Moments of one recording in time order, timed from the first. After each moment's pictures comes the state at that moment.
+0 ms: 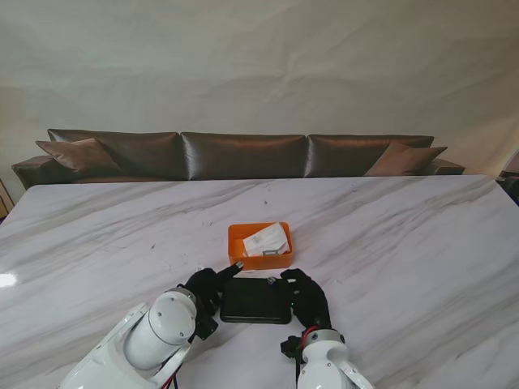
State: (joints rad) left arm 1.51 -1.18 -0.99 -1.66 0.17 0.62 0.04; right arm -1.70 -1.29 0.98 -1.57 -0.24 0.17 -0.58; left_hand 0.31 -0.07 0.07 0.08 0.78 0.49 0.16 0.16 0.84 0.42 0.49 0.36 0.80 0.44 0.72 0.44 0.77 0.44 0.90 0.34; right_hand -0.07 -0.45 0.88 0.07 0.50 0.21 0.63 0.23 0.81 0.26 0.54 0.33 0.82 0.38 0.49 0.29 0.60 0.38 1.17 0.26
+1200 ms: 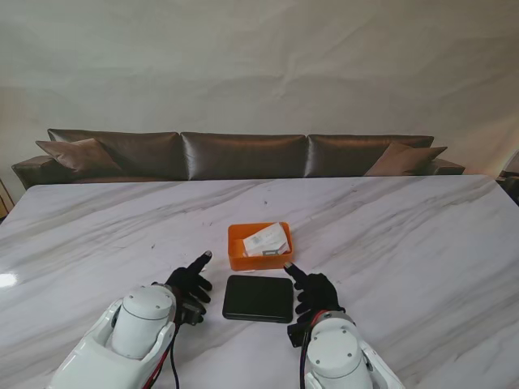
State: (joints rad) left arm 1.55 -1.27 -1.19 -1.61 -0.15 0.69 0.16; right arm -1.74 -1.33 1.09 -1.79 0.03 0.53 -0.50; left_hand 0.37 -0.07 0.07 0.08 0.83 0.35 0.26 0.19 0.86 0.36 0.52 0.37 0.82 0.44 0.77 0.42 0.80 0.45 0.91 0.31; right_hand -0.04 -0.48 0.88 0.07 0.65 0.44 0.54 0.16 0.77 0.49 0.51 0.29 0.87 0.43 0.50 0.29 0.76 0.46 1.16 0.09
